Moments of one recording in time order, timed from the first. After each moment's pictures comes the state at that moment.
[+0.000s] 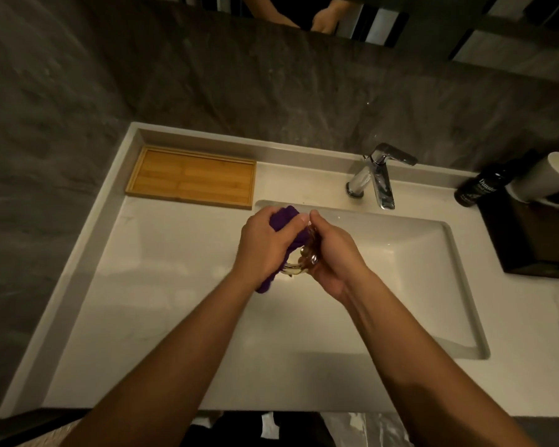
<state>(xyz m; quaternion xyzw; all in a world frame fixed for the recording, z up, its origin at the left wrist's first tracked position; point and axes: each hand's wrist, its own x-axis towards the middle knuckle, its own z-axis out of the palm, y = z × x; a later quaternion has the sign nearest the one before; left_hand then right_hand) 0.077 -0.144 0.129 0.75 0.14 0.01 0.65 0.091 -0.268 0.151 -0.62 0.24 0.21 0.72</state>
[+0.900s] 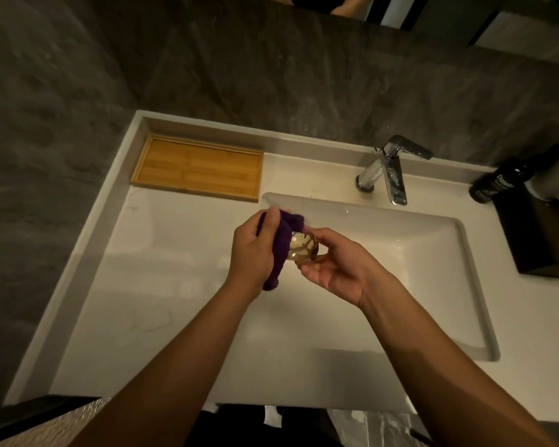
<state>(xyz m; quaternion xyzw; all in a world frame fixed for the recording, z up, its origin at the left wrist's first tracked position) 0.061 -0.136 0.102 0.67 0.17 0.07 0.72 0.093 -0.289 0.136 -0.49 0.27 0.39 0.73</state>
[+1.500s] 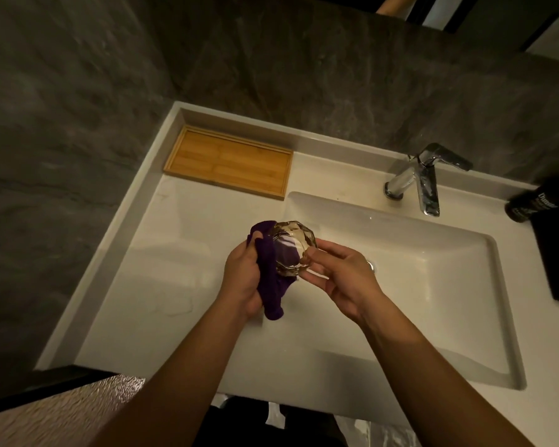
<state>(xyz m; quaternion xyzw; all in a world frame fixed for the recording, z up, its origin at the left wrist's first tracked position) 0.030 -0.106 0.069 0.33 0.38 -0.04 0.86 0.075 -0.267 0.106 -0.60 0.22 0.29 0.71</state>
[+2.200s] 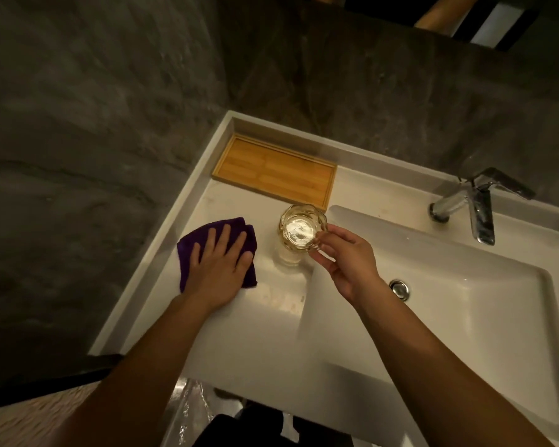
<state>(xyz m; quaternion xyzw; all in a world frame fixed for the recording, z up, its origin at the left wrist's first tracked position) -0.001 0.029 0.020 0.95 0.18 -0.14 0.20 0.111 -0.192 0.076 -0.58 0.21 0.26 0.75</state>
